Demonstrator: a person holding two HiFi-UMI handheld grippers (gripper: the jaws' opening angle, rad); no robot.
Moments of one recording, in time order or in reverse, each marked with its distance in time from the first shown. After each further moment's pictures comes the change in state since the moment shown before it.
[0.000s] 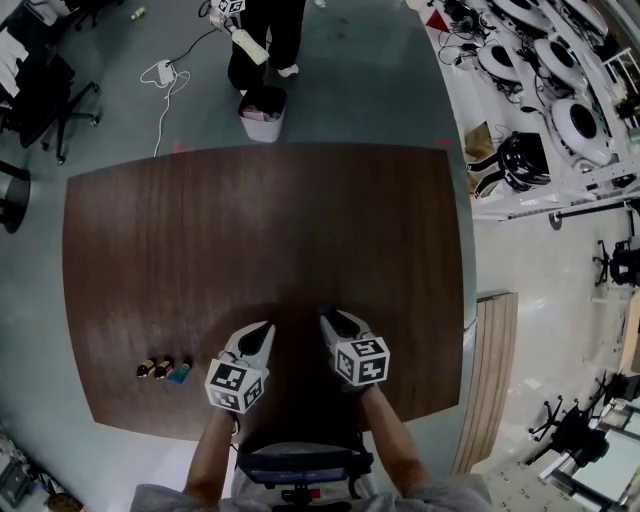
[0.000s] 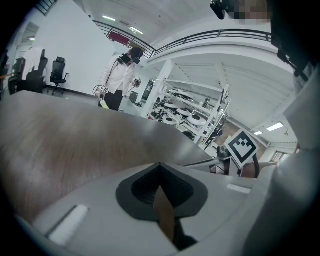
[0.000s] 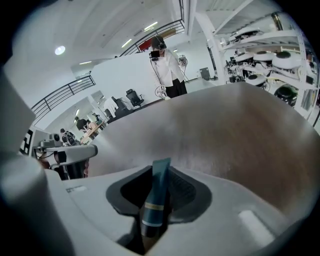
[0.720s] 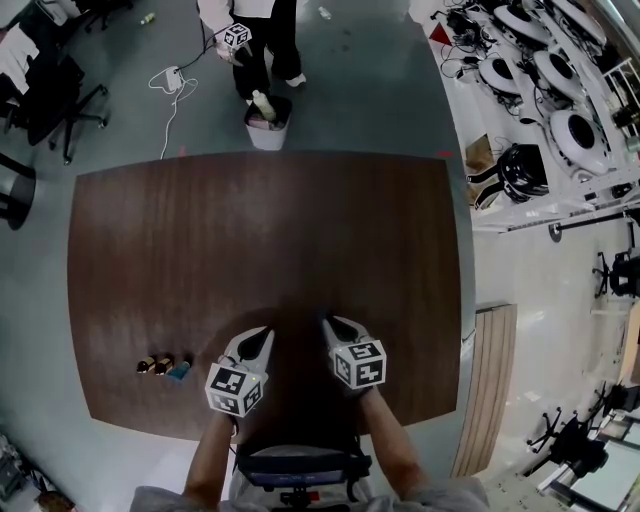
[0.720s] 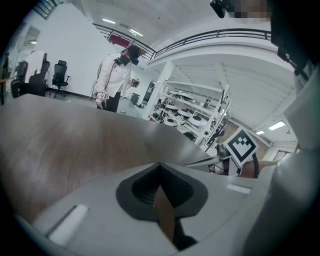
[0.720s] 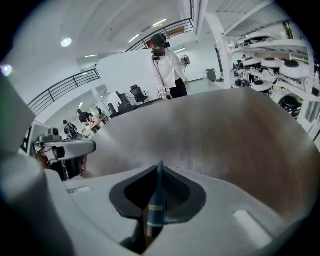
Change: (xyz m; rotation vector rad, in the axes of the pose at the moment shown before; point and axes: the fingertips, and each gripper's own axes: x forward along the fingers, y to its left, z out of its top) left arm -0.013 -0.004 -0.002 0.006 -0.018 0.023; right arm -0.005 0.006 -0.001 -0.088 0.031 -0.001
